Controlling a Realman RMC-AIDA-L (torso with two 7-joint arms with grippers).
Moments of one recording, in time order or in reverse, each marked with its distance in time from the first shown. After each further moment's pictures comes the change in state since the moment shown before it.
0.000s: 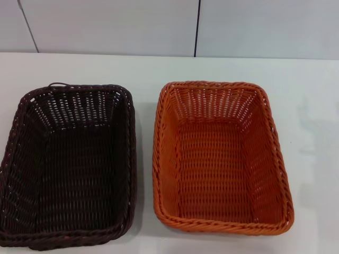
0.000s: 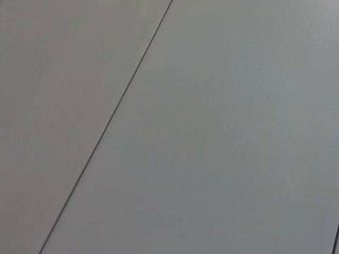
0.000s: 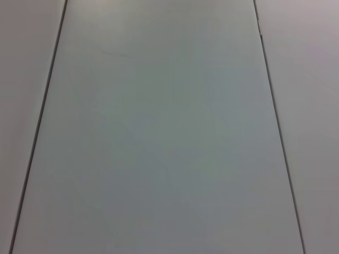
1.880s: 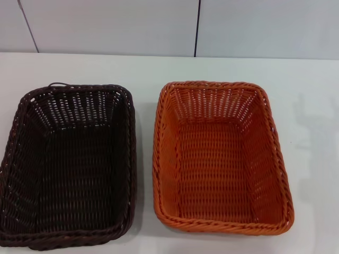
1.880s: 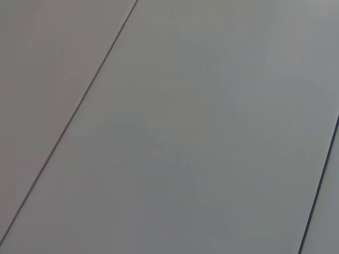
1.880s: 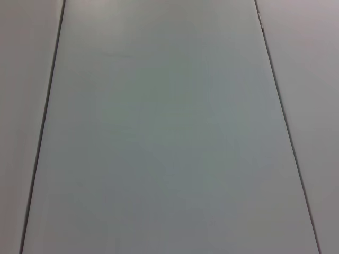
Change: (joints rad) left arm 0.009 0.016 0.103 -0.028 0.001 0.046 -0.067; right arm 0.051 0.002 -0.005 -0.038 0.031 0.004 0.057
